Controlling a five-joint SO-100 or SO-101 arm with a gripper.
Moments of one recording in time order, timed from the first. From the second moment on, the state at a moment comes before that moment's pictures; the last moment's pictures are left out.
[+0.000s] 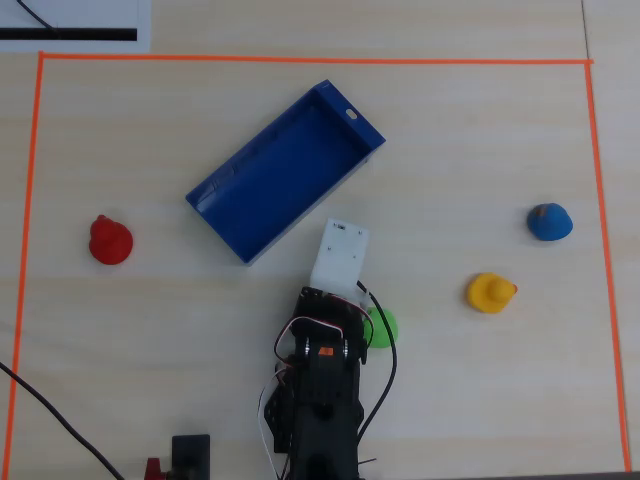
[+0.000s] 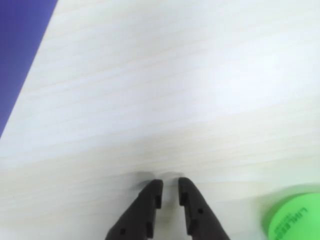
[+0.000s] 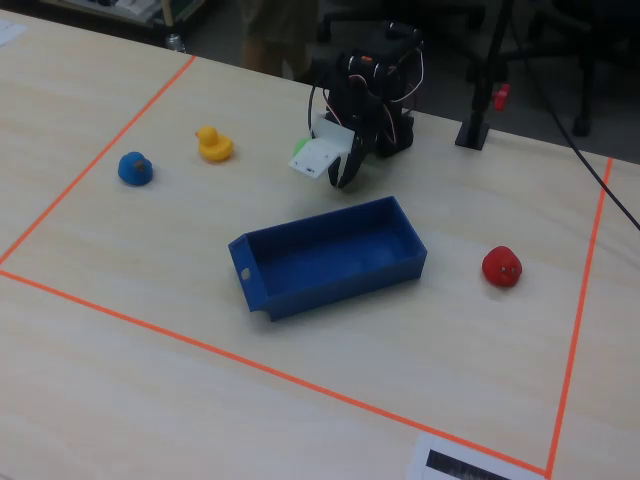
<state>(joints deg) 8.3 190.2 178.5 74.0 -75.1</state>
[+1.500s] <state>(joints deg) 7.2 190.2 178.5 74.0 -75.1</state>
